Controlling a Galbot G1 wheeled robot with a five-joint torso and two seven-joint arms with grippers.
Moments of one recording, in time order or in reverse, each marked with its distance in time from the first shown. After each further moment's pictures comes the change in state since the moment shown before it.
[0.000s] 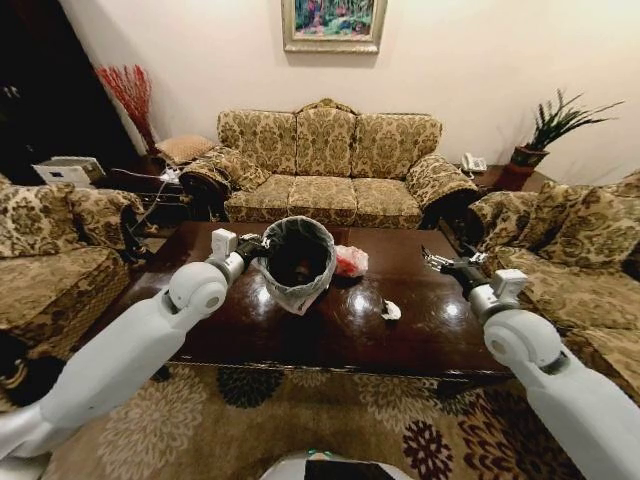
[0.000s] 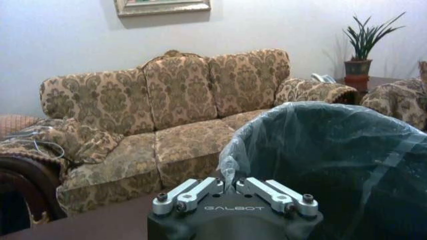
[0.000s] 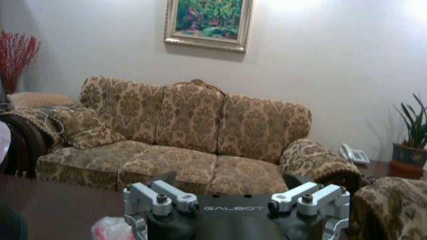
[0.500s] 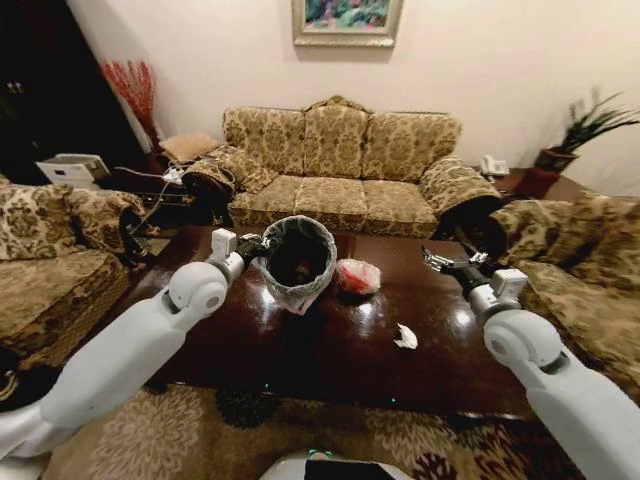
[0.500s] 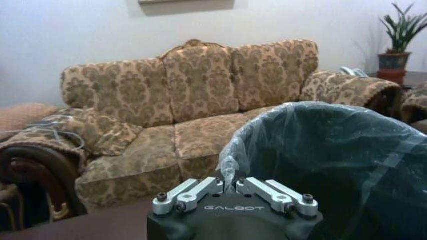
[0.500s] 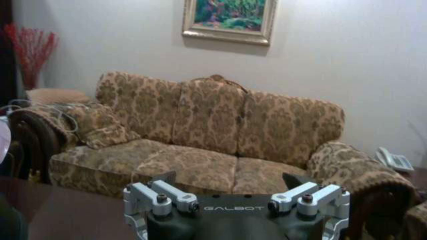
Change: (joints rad) left arm 0.000 0.000 0.000 0.000 0.000 0.000 -0.001; right arm 0.000 0.000 0.000 0.000 0.000 0.000 0.000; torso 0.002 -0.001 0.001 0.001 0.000
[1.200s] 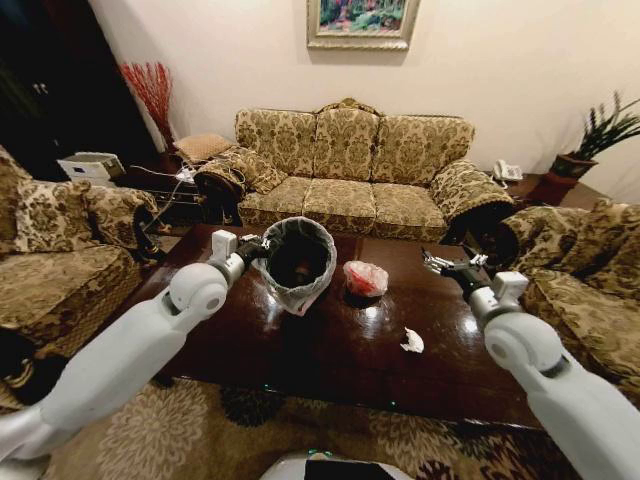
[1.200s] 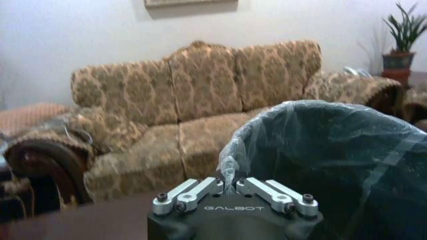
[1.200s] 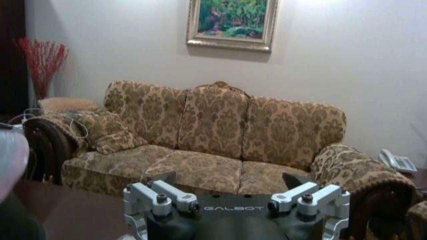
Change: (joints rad) left arm 0.150 -0.021 -0.010 -0.057 0.077 -0.062 -0.045; right arm -0.181 0.075 0.104 0.072 -0.066 0.057 -0.059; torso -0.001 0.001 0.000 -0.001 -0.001
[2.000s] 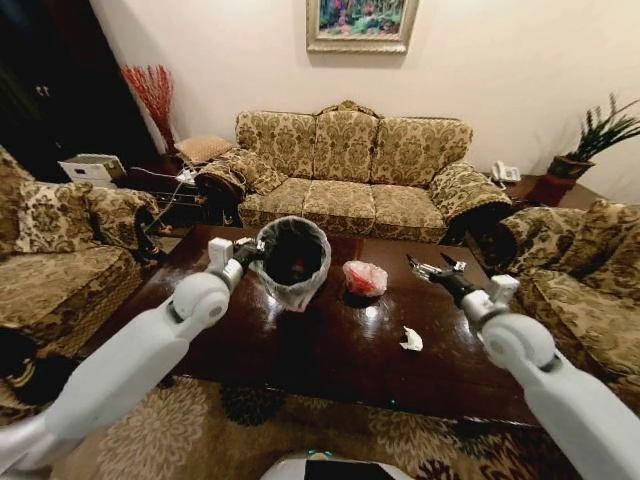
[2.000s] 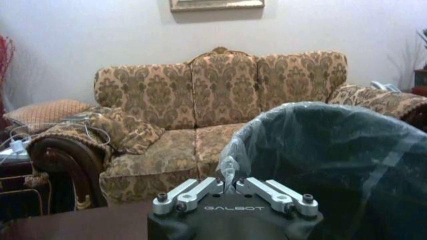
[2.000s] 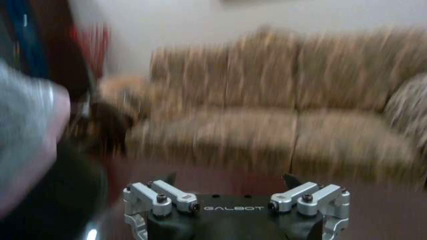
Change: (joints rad) left arm -0.156 -0.027 0.031 0.145 -0.058 -0.017 -0.010; right arm 0.318 -0.121 -0.304 -0.325 0.271 -0.034 -0.206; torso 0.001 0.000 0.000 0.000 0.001
